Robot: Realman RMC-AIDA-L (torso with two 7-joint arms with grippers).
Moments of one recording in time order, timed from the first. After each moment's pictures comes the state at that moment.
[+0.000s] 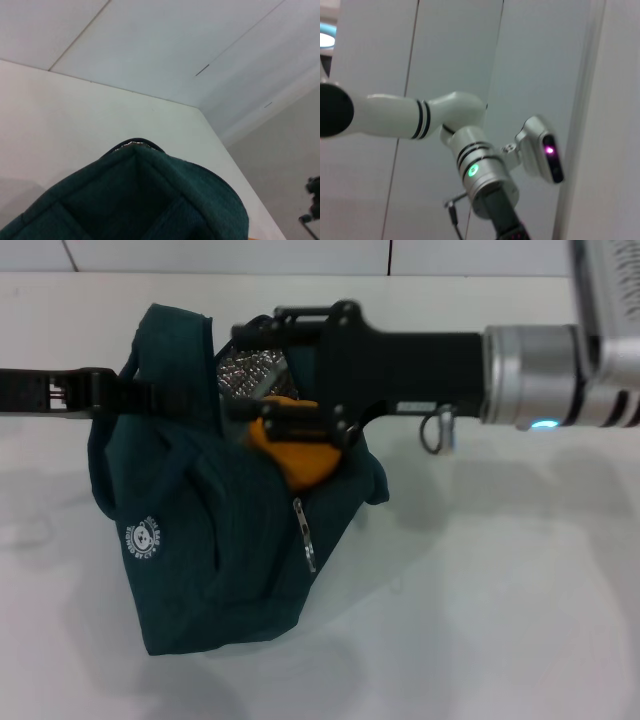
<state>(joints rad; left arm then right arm) -0.45 -2.00 0.66 1.10 1.99 1.85 -2.38 0.73 2.02 -1.71 -0.73 -1.00 -1.26 1.04</state>
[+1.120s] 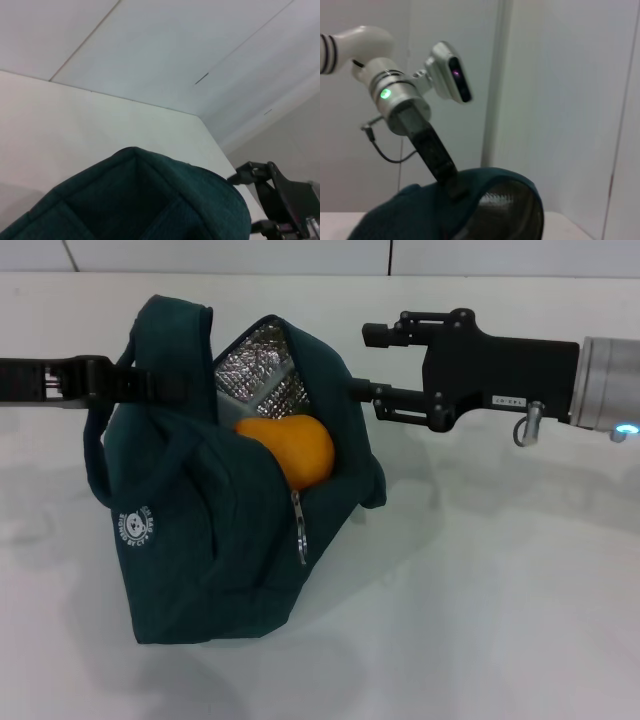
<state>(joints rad) -0.46 -2.00 0.64 1.10 1.99 1.85 -2.38 0.61 2.02 -1.45 -0.75 -1.27 -1.21 1.13</state>
